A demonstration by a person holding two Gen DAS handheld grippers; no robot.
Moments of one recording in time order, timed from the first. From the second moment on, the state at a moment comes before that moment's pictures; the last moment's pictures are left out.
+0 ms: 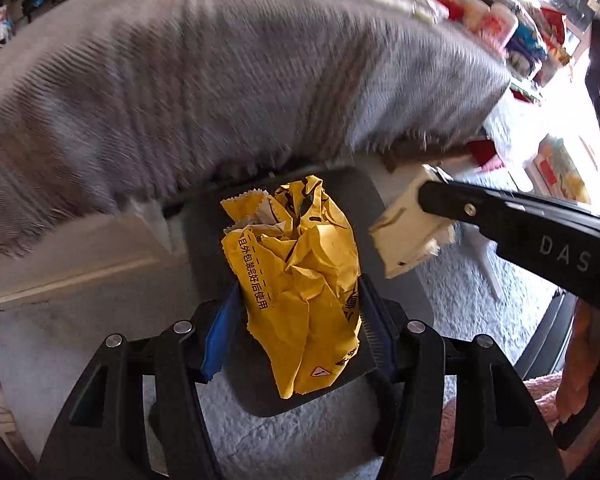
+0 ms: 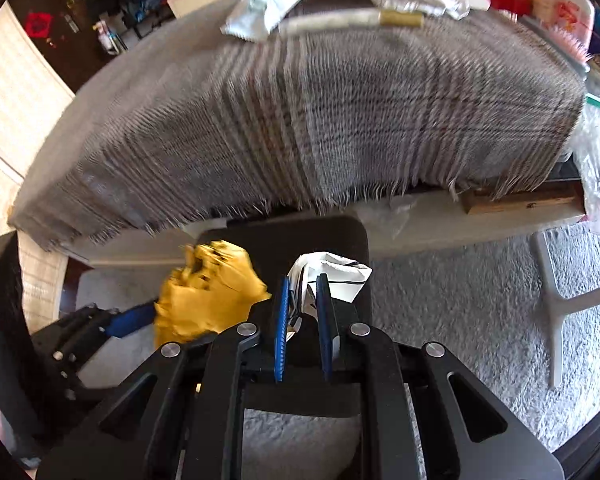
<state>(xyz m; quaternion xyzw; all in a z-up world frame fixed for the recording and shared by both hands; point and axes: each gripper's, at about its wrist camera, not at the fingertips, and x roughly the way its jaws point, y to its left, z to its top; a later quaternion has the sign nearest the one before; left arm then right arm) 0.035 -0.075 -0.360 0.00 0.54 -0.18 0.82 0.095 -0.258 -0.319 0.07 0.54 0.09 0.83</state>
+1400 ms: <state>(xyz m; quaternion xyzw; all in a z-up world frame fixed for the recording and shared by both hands) 0.109 -0.059 -0.229 -0.01 0.45 -0.15 0.88 0.150 -0.342 -0.213 0.11 0.43 -0.03 0.90</state>
